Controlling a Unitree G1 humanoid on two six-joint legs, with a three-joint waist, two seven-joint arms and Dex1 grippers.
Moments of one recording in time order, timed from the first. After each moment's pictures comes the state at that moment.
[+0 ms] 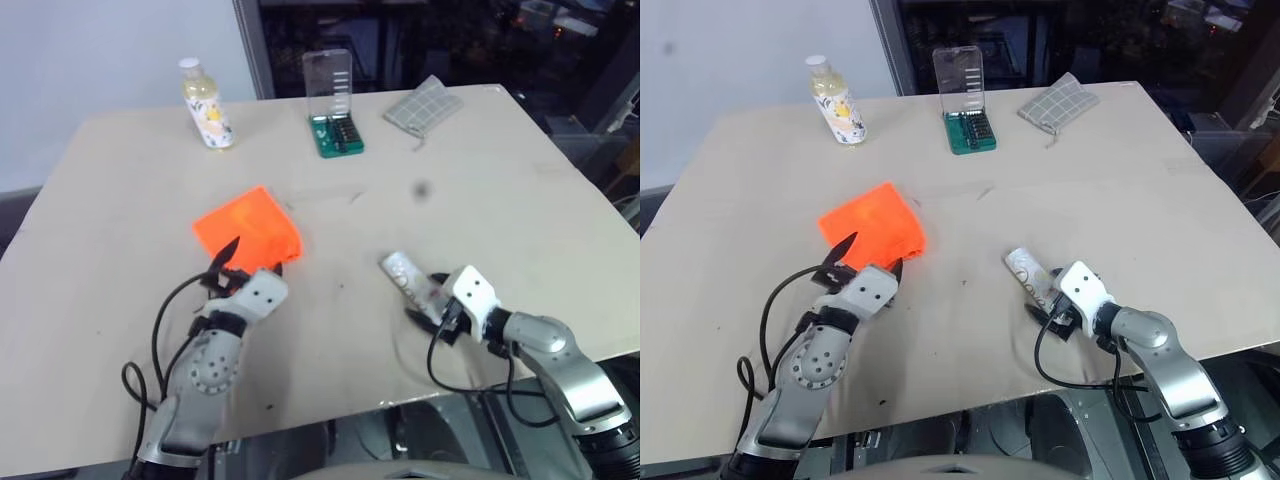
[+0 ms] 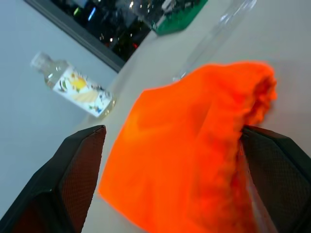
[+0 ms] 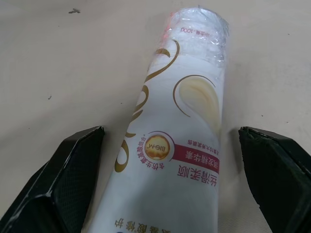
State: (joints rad) left arm 0.14 0.43 -0.08 -0.34 0.47 0.07 -0.02; right arm 0.00 -0.56 0.18 -0.34 0.15 0.42 0.62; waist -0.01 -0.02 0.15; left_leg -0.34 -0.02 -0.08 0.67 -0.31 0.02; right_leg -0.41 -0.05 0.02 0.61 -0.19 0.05
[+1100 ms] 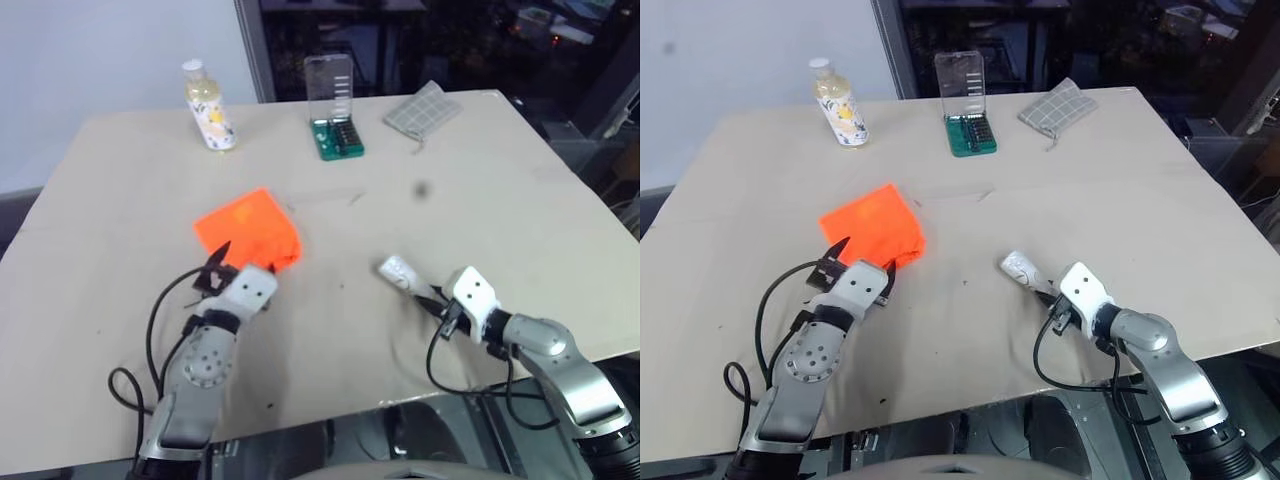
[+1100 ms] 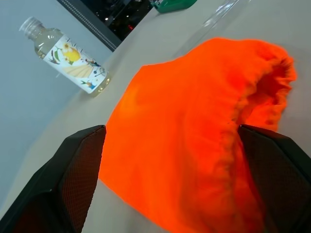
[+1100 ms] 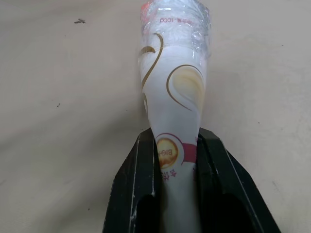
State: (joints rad) left arm 0.12 0.38 -0.01 -0.31 0.40 0.13 -0.12; right arm 0.01 -0.55 0.18 -0.35 0.16 0.41 0.60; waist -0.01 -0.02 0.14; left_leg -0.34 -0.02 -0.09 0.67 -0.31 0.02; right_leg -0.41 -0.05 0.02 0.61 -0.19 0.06
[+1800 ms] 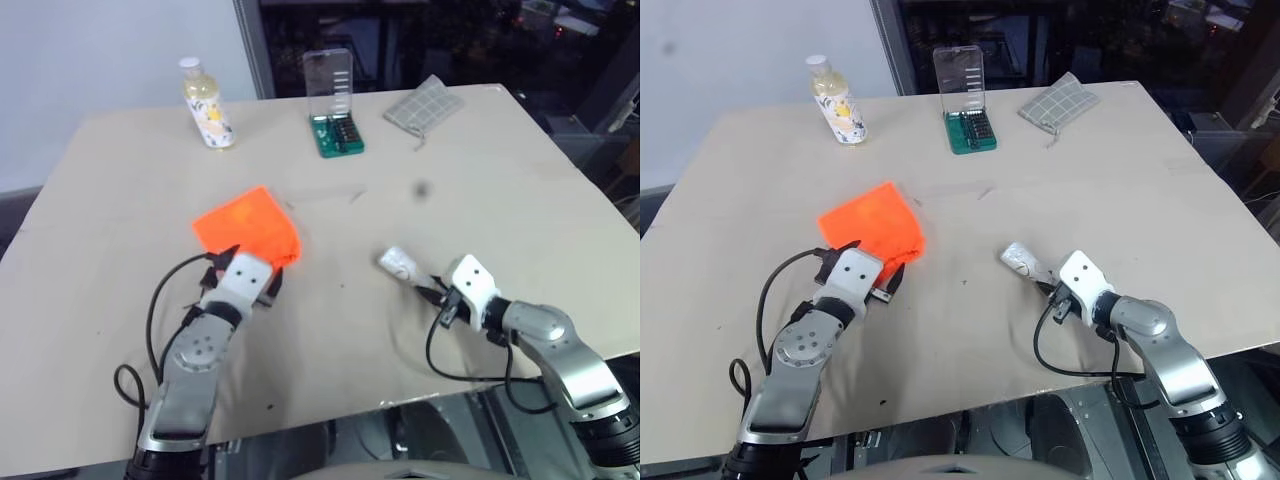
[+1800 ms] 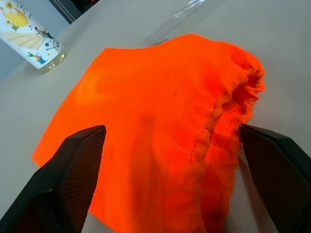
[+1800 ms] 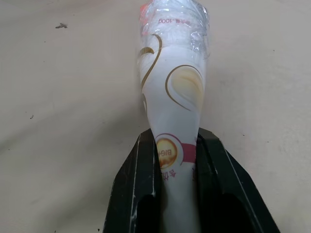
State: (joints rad) left arm 0.06 0.38 0.02 -0.38 0.25 0.34 -0.29; right arm -0.07 -0.56 0.17 -0.34 0.16 0.45 0.62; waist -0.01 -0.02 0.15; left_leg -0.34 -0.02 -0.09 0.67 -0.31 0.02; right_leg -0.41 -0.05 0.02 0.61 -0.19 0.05
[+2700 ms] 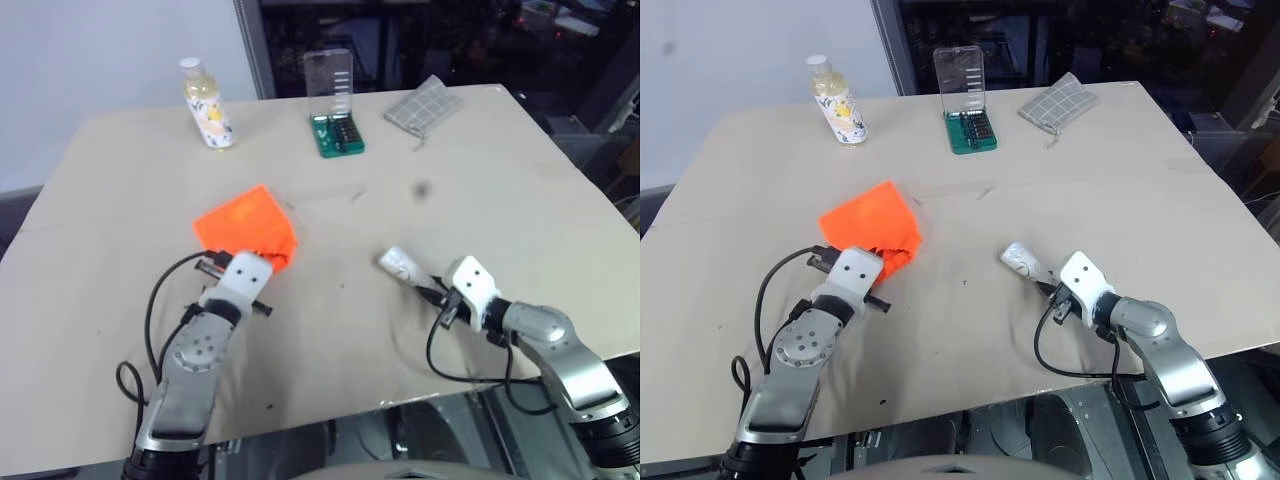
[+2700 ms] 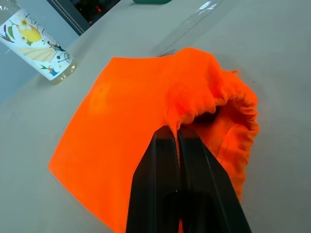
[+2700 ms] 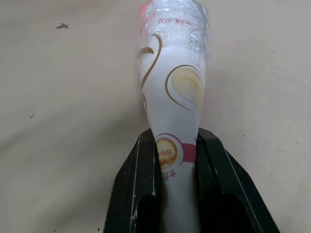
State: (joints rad) left arm 0.07 0.38 0.02 -0.39 0.25 0.32 -0.26; right arm -0.07 -0.56 0.17 -0.33 0.16 0.43 0.62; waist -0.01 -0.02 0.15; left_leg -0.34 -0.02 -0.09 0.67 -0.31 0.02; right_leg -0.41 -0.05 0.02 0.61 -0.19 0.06
